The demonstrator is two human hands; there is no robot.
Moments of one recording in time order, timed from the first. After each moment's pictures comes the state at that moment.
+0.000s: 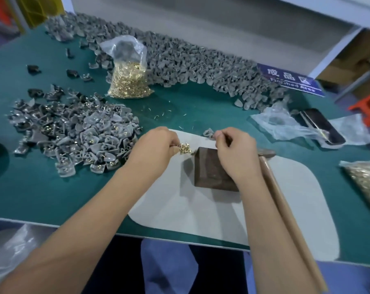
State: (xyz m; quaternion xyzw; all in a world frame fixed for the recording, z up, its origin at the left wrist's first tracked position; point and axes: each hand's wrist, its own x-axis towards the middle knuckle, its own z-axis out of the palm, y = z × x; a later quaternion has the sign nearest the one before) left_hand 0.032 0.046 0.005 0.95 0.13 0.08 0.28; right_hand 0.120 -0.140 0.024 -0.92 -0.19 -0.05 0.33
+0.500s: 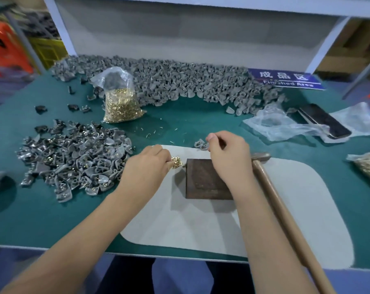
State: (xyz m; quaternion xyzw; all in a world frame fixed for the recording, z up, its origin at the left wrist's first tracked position) left_hand 0.028 0.032 -0.004 0.98 0.10 0.14 0.09; right_hand 0.129 -0.146 0.023 -0.87 -0.17 -0.07 0.47
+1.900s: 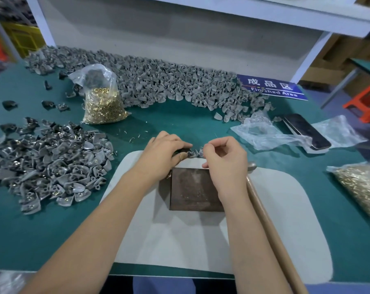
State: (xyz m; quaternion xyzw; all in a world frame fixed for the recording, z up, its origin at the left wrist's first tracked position) left_hand 0.114 0.018 -0.004 0.96 -0.01 0.12 0.25; right_hand 0.137 -0.152 0.016 -0.77 -0.07 -0.06 0.63
